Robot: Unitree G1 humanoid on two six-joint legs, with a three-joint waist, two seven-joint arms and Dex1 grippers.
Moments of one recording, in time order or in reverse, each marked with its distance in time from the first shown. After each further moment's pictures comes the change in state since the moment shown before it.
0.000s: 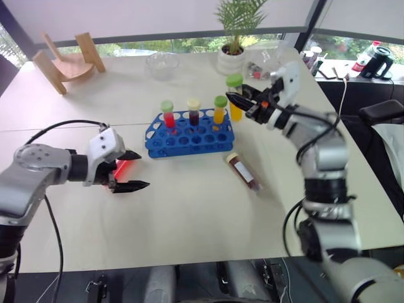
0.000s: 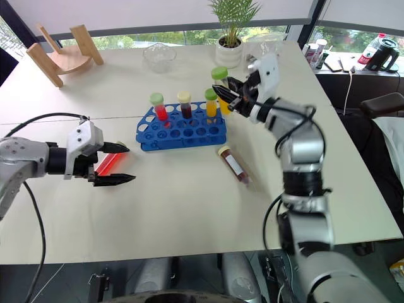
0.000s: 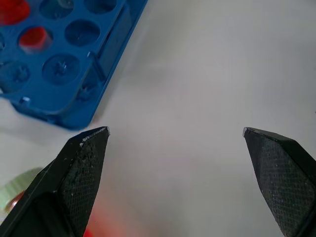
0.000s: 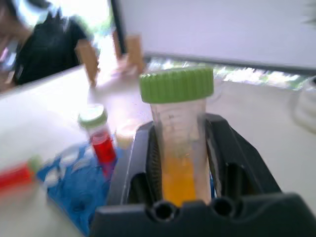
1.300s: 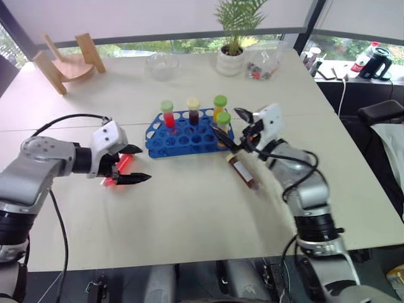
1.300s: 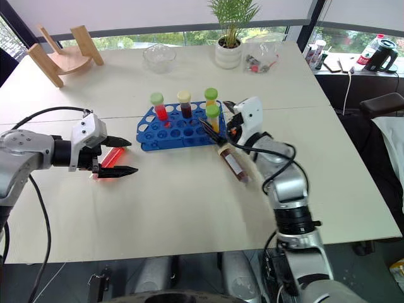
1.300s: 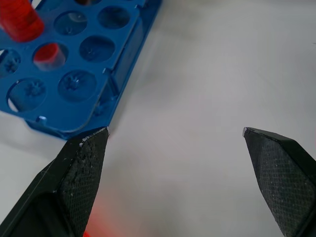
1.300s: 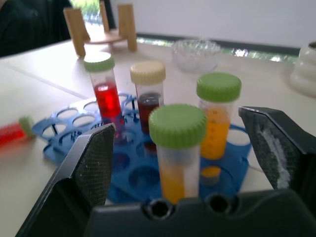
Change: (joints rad) left arm -0.049 -0.064 -0.036 -0.007 0.038 0.003 0.000; right arm 0.157 -0.291 0.164 -0.188 0.089 0.098 0.042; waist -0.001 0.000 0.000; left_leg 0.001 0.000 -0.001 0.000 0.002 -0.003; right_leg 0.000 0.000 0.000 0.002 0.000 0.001
